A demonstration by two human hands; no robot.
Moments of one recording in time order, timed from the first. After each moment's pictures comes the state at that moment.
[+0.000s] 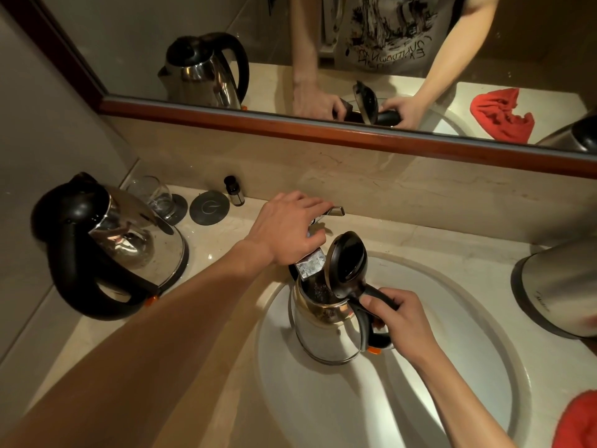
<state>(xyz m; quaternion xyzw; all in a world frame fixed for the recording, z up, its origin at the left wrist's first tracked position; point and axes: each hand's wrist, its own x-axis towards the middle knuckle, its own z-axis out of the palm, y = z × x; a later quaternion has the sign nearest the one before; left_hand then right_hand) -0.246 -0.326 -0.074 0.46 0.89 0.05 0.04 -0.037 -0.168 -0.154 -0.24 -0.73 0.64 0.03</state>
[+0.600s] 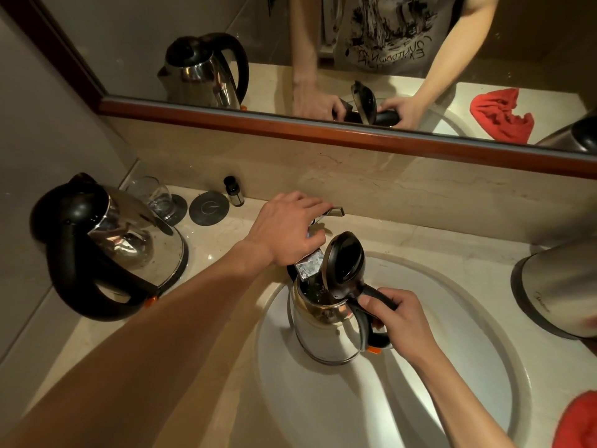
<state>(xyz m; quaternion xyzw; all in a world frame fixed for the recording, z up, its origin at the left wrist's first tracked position) -0.246 -0.326 -0.075 0.45 0.89 0.05 0.04 -0.038 -0.167 -0.154 -0.24 -0.74 0.63 0.03</state>
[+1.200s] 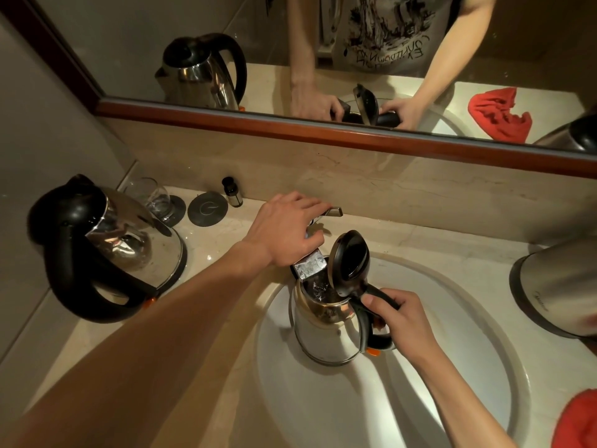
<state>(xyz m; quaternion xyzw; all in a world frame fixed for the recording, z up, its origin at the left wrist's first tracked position) -0.246 -0.325 -0.075 0.46 0.89 0.05 0.04 -0.036 -0.164 -0.153 -0.23 -0.73 0.65 0.03</state>
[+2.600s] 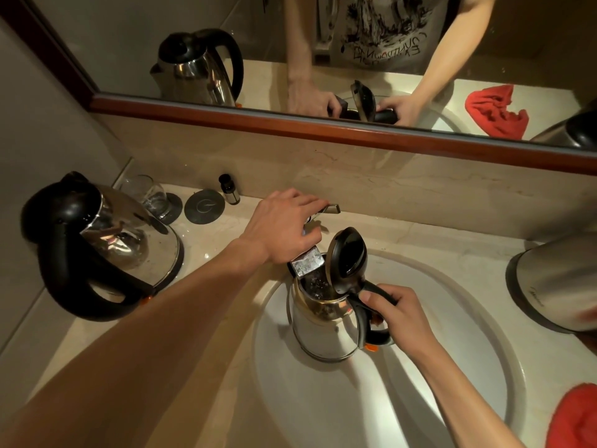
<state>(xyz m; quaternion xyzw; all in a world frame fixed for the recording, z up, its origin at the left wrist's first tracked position) -0.247 -0.326 -0.077 0.46 0.89 0.04 0.03 -0.037 -0.163 -0.153 -0.24 -0.72 0.65 0.02</state>
